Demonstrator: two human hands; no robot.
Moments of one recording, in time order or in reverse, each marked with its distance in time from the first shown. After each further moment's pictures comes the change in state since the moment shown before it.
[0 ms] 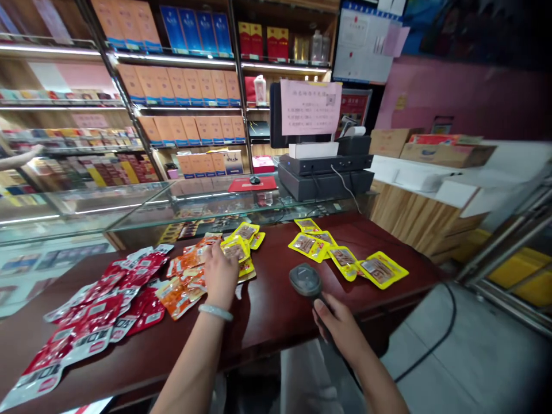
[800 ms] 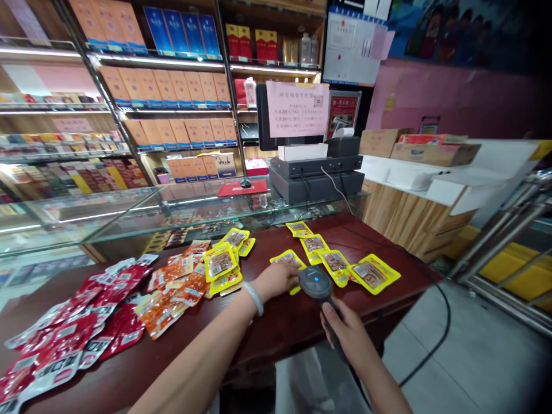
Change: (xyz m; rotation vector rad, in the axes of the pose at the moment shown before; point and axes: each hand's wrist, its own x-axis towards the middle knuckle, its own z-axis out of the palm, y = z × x) left_hand -0.028 0.109 0.072 -0.316 -1.080 0.760; right_hand 0.005 0.013 -0.033 0.036 0.160 0.023
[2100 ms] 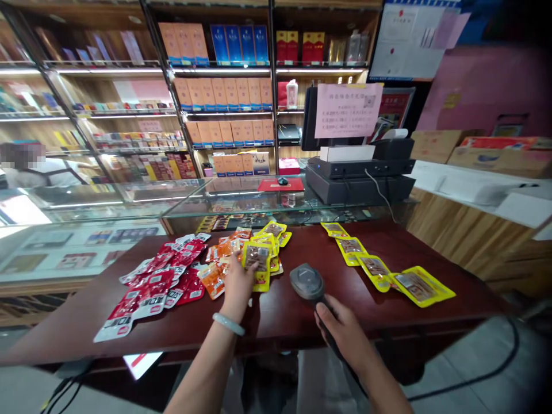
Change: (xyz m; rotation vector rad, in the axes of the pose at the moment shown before) left_hand -0.170 -0.035 -0.026 0.078 0.950 -0.932; right_hand -0.018 -0.021 0.078 -0.048 -0.365 -0.052
